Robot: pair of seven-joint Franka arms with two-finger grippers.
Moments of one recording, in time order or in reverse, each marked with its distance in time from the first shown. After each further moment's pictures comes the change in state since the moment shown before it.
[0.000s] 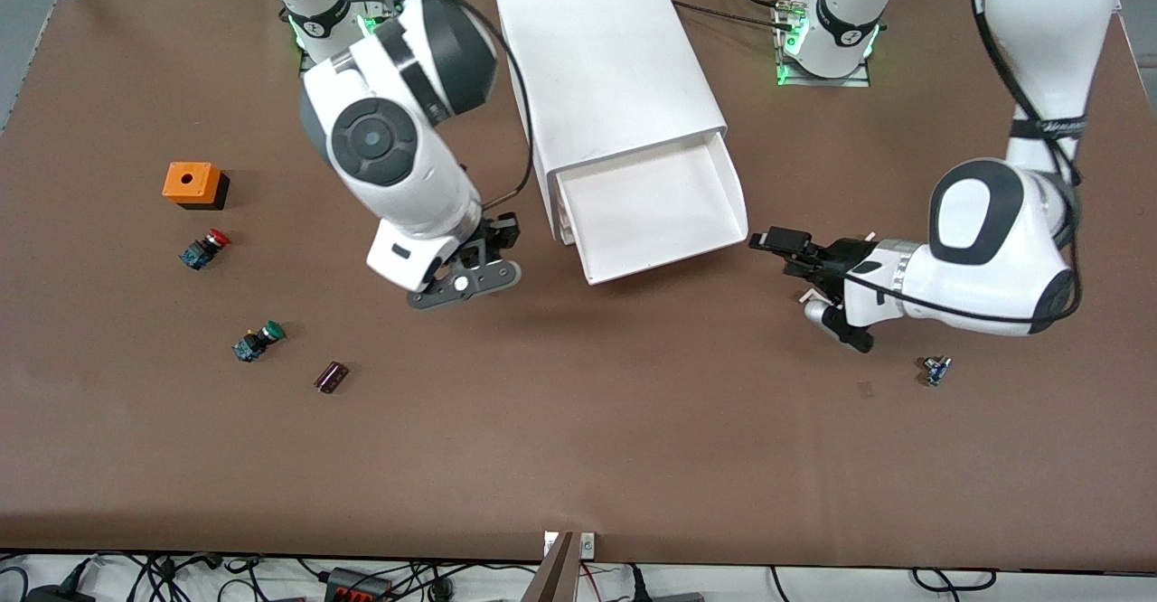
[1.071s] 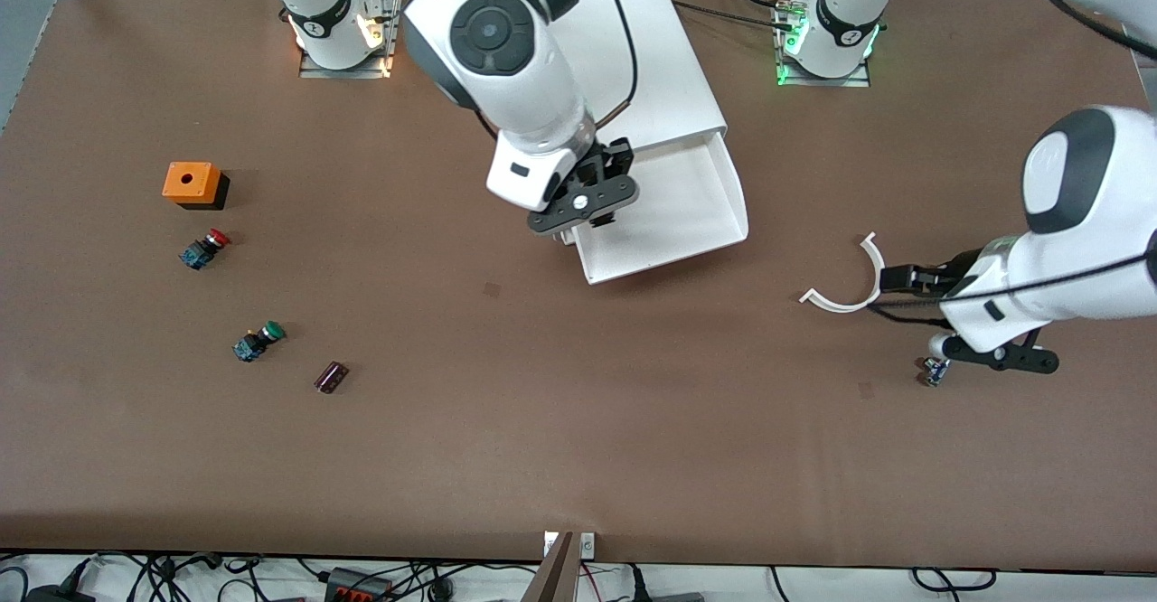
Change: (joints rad) left arm 0.018 0.057 0.028 0.261 0.481 -0.072 -0.322; right arm 0.118 0.040 0.111 0.066 0.069 0.101 0.144
